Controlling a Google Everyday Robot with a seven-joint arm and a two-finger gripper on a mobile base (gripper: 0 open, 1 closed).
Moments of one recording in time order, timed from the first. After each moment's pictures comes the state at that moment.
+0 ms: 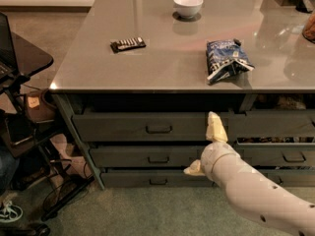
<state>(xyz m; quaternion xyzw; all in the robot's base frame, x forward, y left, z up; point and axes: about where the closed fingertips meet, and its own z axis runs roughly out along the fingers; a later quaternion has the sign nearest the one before) 0.507 -0.134 0.699 -0.53 0.67 -0.19 0.48</state>
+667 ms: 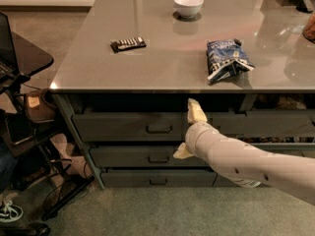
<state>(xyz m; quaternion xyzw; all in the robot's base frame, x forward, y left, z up) 0.574 -0.096 0.684 -0.58 0.64 -0.17 0.47</state>
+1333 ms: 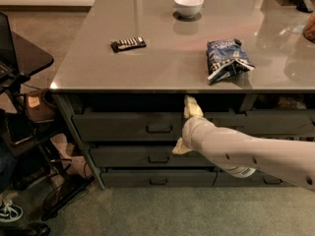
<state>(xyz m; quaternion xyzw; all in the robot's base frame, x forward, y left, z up) 0.592 -0.091 0.682 -0.60 0.64 -0.18 0.45</state>
